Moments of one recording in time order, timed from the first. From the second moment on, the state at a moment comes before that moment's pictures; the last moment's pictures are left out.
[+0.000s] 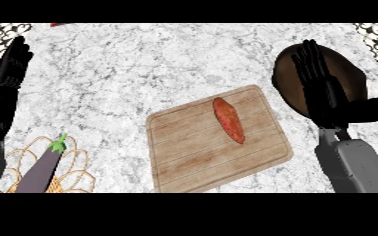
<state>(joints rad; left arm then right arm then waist) -0.17 0.59 -0.02 -1.58 0.10 0.18 -0.07 -0.30 -0.32 0.10 -1.42 -0.39 -0.14 -0.14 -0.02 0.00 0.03</state>
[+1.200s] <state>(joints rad) 0.06 0.17 -0.10 -1.48 0.30 0.29 0.08 -0.05 -0.35 0.52 -1.82 0.41 -0.46 0.24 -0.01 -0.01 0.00</state>
